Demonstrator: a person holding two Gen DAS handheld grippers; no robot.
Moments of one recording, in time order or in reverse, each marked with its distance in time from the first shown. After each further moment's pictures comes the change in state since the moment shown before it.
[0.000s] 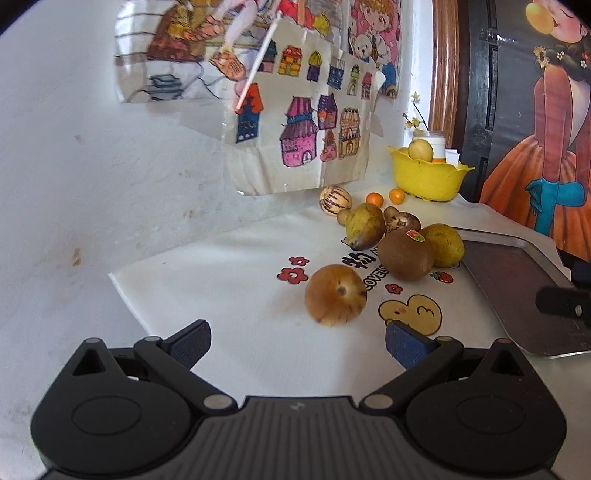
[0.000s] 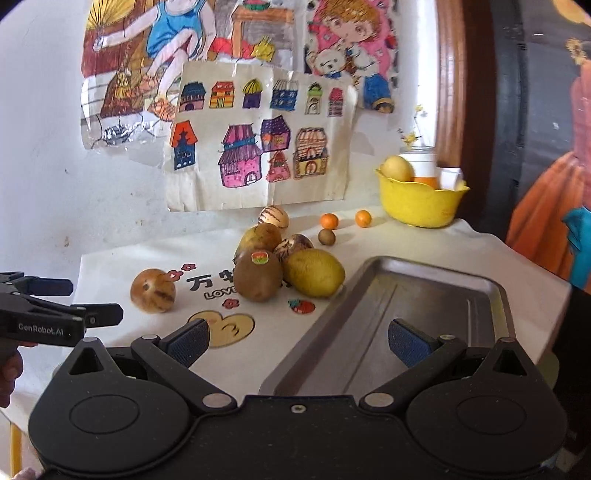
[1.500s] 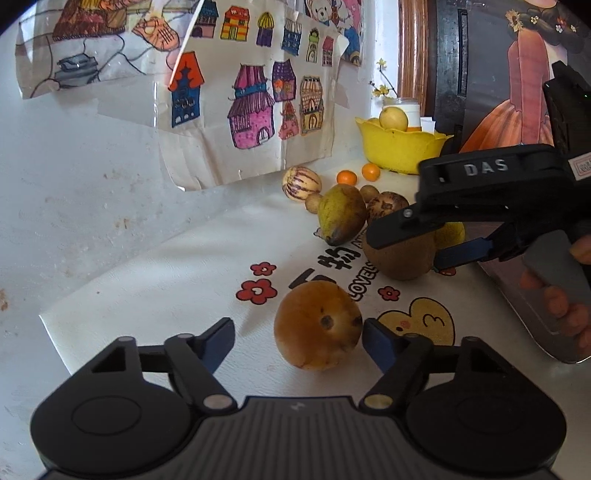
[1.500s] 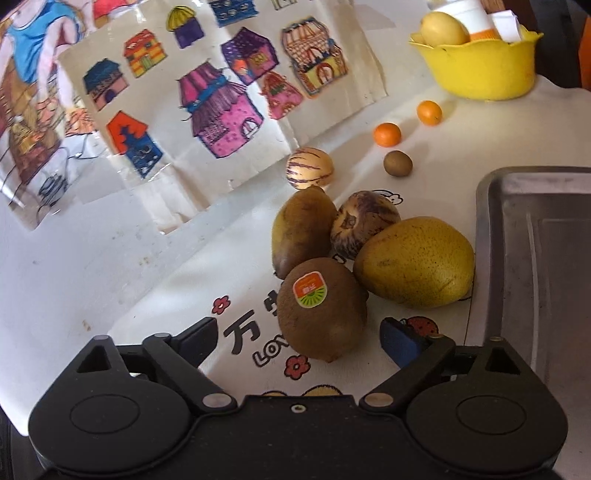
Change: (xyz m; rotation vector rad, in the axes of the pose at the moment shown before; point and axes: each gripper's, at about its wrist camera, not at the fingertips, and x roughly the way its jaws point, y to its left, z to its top) left arm 0.064 -0.009 0.017 0.105 0.065 -0.096; right arm 0.164 -0.009 0.048 0.429 0.292 0.254
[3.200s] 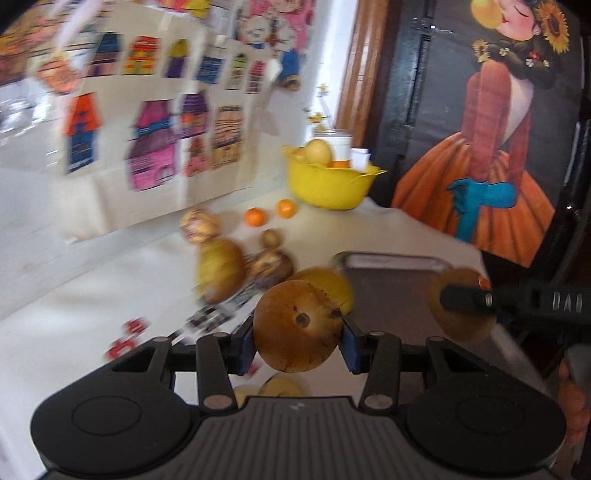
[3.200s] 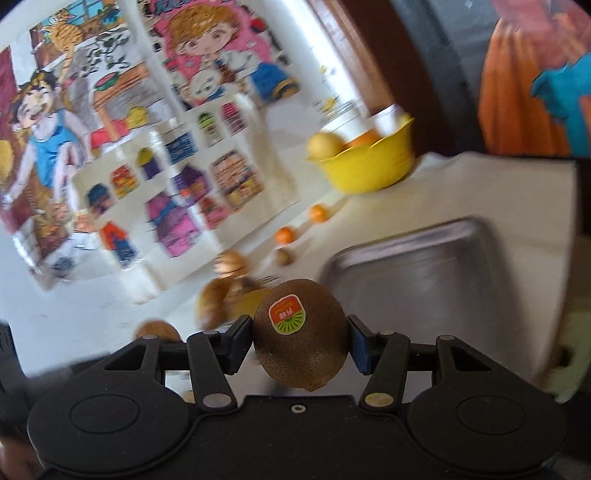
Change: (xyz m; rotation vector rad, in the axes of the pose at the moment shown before) left arm 0.006 -0.075 0.062 -0.046 -0.046 -0.205; right arm -0.144 -0.088 -0.048 0.040 -0.332 -0.103
